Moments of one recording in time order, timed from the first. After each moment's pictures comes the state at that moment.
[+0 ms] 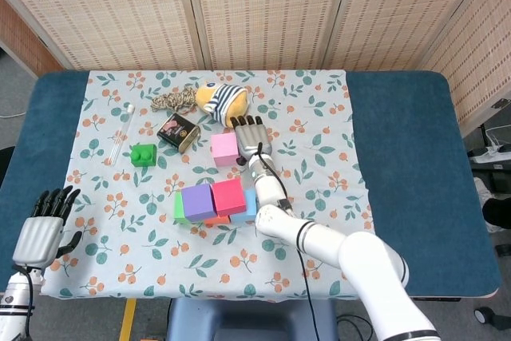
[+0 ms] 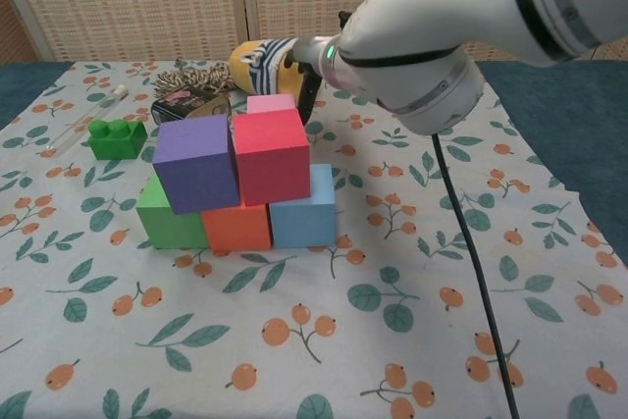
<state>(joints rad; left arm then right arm) -0.19 -1.28 -0.04 -1.39 1.45 1.37 0.10 1.48 -1.95 0.34 -0.75 -0.09 0.68 -0.75</state>
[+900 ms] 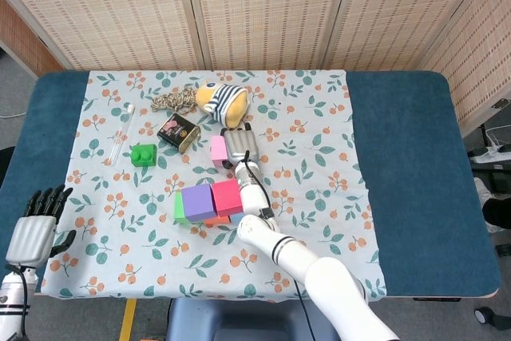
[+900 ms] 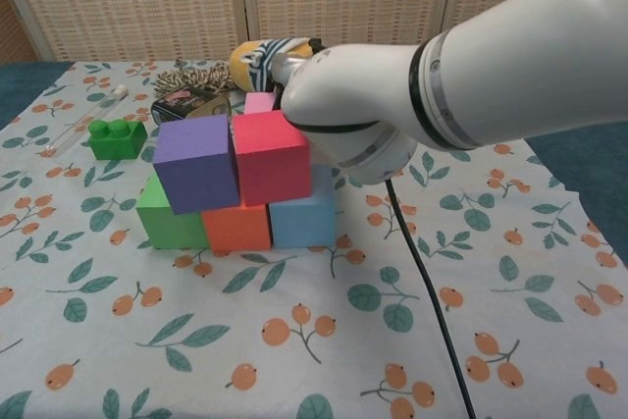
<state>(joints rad) -0.19 -1.26 -0.05 -1.40 1.43 1.36 0.09 1.54 -2.19 0.54 -0.39 -0.30 0.63 -0.66</state>
